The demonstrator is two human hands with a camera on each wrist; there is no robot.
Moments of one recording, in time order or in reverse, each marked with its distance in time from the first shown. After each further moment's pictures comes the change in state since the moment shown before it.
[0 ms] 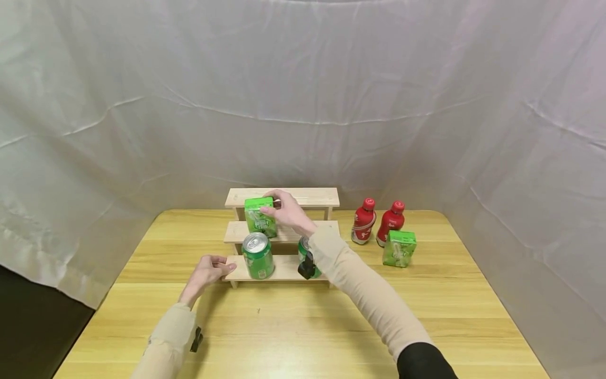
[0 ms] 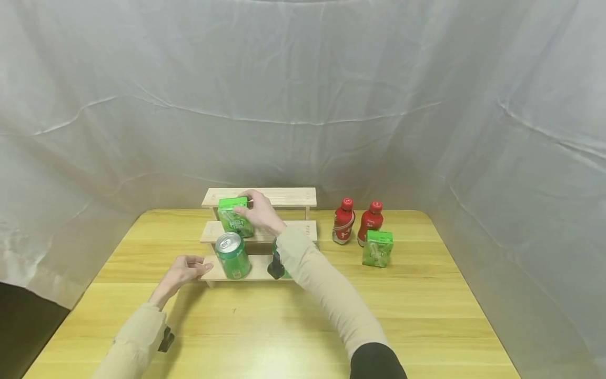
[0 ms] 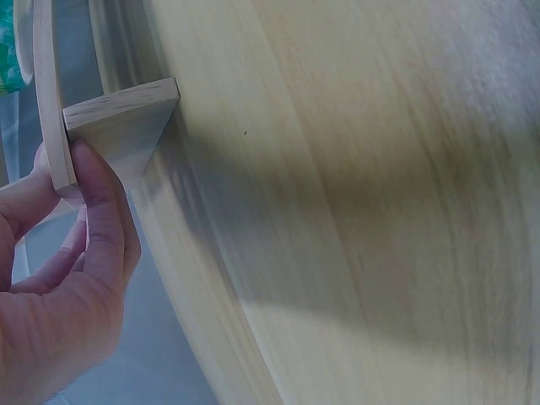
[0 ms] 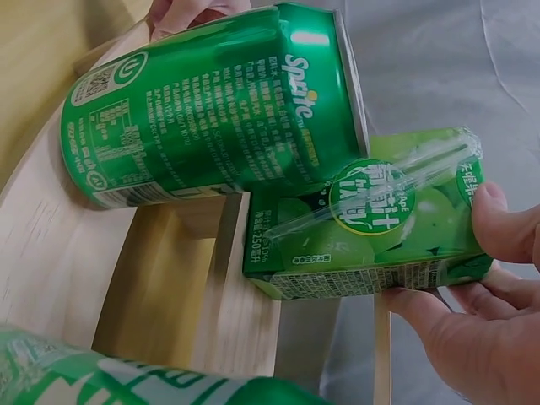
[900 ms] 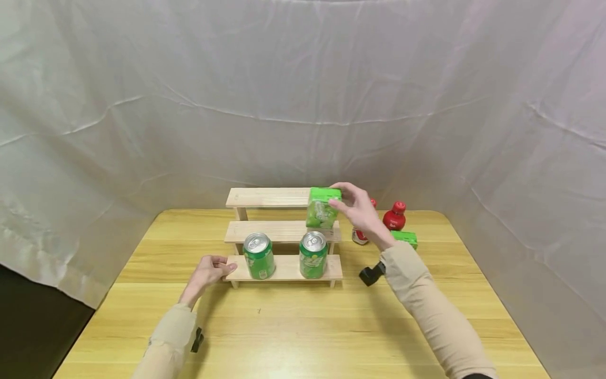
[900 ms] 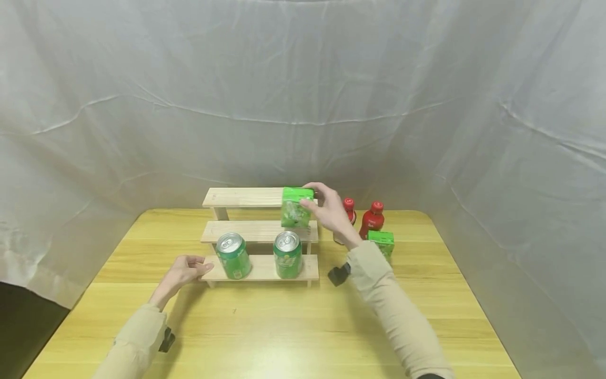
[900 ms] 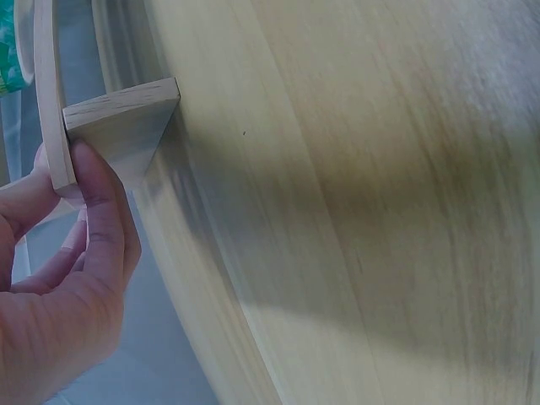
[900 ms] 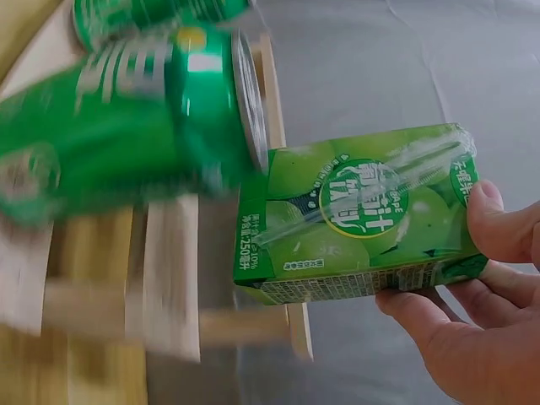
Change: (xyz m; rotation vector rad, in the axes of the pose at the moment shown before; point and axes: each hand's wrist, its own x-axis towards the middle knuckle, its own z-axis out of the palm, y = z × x) left_hand -0.002 0.001 0.004 -0.015 0.004 -0.001; right_hand -0.077 0.024 -0.119 -0.062 0.211 -0.092
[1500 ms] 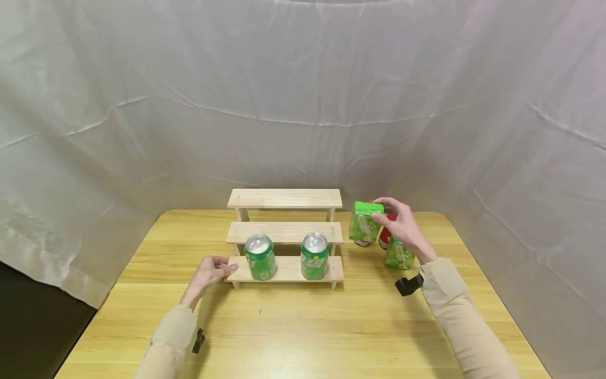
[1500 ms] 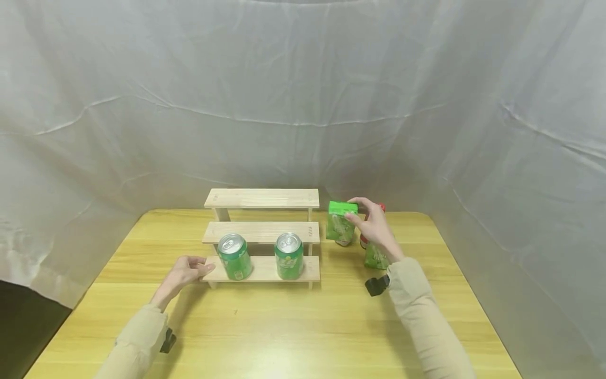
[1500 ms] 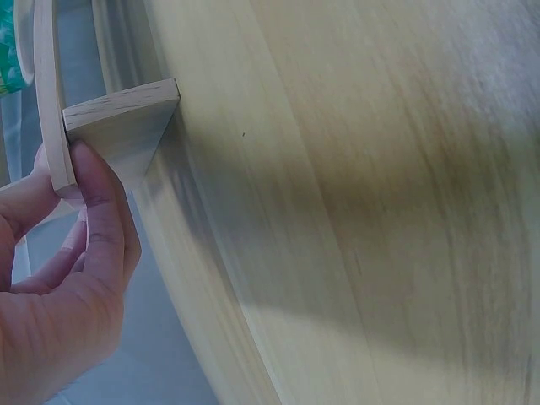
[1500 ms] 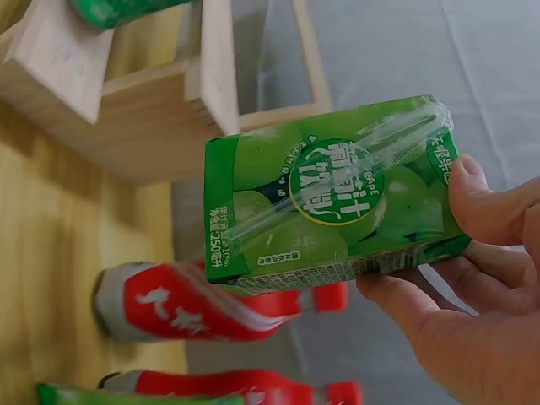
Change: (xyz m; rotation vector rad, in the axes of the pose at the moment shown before) left_hand 0.000 -0.001 0.003 0.006 0.016 -0.015; right_hand -0.035 0.055 -0.067 -0.164 0.049 0.070
